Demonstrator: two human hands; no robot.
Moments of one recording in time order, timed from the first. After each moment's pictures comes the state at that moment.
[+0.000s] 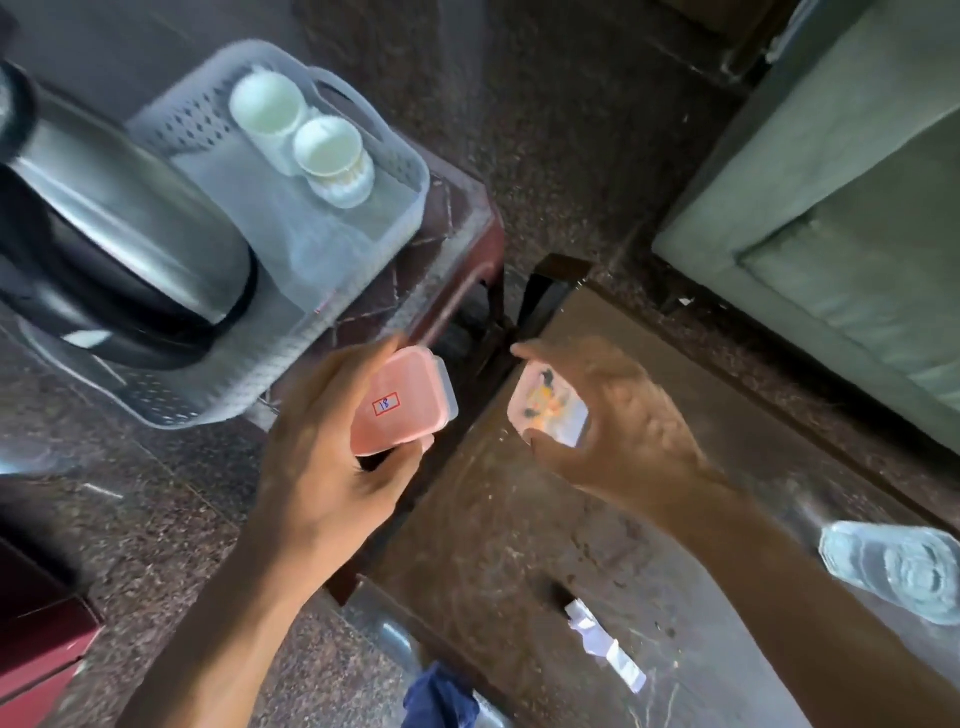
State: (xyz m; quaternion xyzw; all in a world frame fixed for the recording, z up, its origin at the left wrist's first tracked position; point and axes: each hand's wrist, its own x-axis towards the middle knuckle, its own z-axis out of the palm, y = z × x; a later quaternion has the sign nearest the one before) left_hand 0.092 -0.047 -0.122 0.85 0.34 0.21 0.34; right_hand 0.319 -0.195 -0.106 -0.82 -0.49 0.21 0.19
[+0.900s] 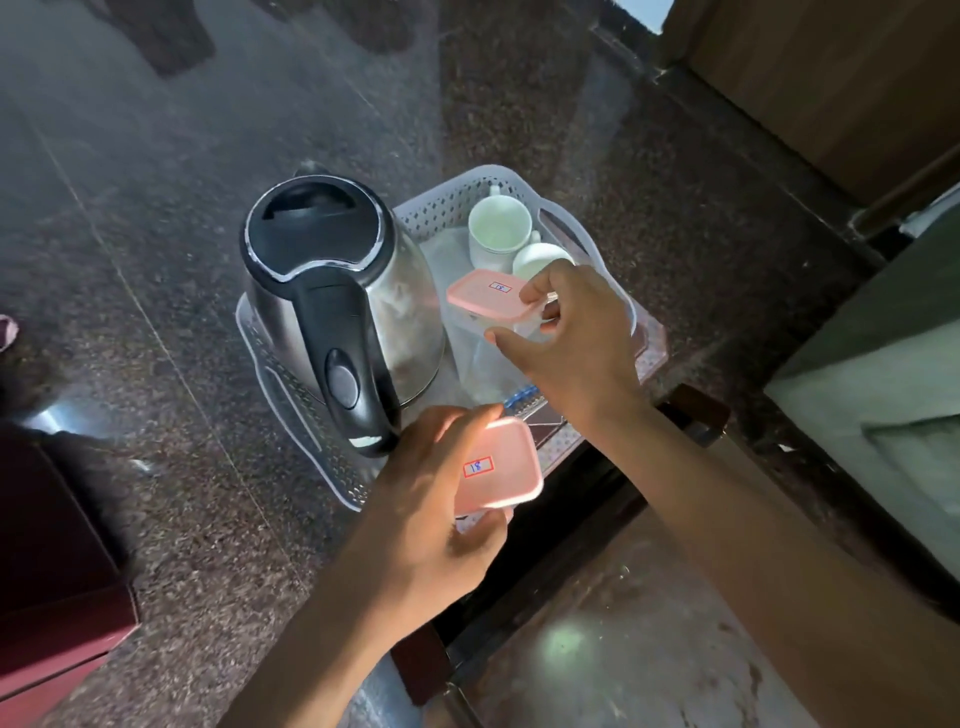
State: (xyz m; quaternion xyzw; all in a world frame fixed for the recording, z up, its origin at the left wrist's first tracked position) left_hand 0.057 0.033 -0.091 0.81 0.40 0.12 0.41; right_hand 0.271 0.070 -0.101 -0.79 -0.49 0.15 0.33
